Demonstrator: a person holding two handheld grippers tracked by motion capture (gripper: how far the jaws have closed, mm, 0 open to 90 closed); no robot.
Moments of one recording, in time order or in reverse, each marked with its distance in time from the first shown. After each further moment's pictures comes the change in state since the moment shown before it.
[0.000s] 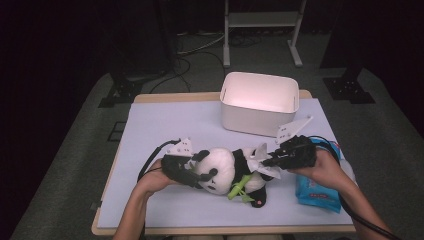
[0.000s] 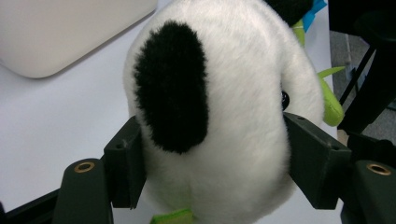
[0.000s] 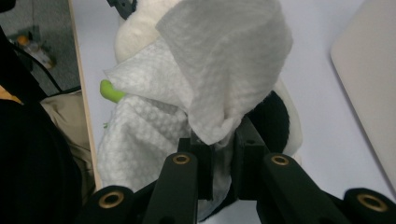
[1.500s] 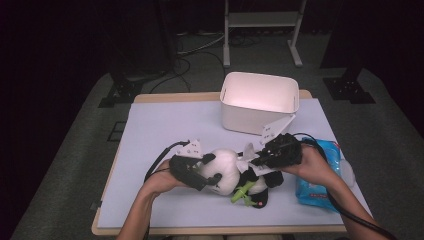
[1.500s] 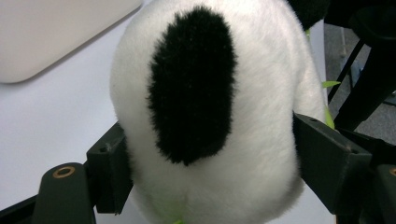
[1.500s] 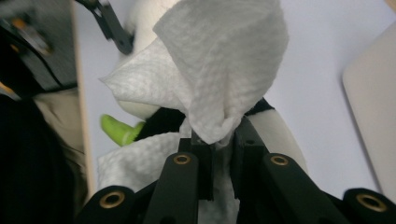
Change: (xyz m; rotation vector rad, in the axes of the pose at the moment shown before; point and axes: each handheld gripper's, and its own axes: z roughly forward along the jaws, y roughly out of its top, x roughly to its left) left arm -0.010 0.010 0.015 0.042 -0.020 -0.007; right arm 0.009 0.029 0.021 0.042 -0.001 -0.079
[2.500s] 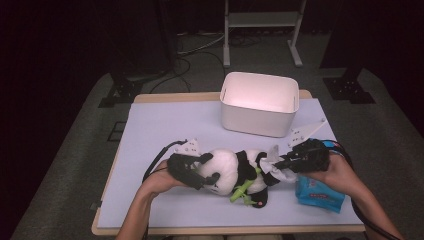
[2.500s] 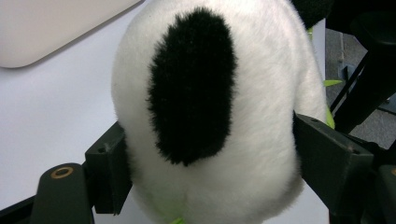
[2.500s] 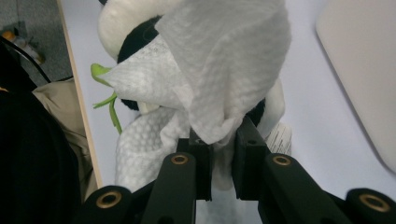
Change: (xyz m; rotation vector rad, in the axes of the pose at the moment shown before) left arm 0.003 -0.002 -0.004 0.009 -0.004 -0.041; right arm -0.006 -0.051 -0.033 -0.014 -0.036 0.111
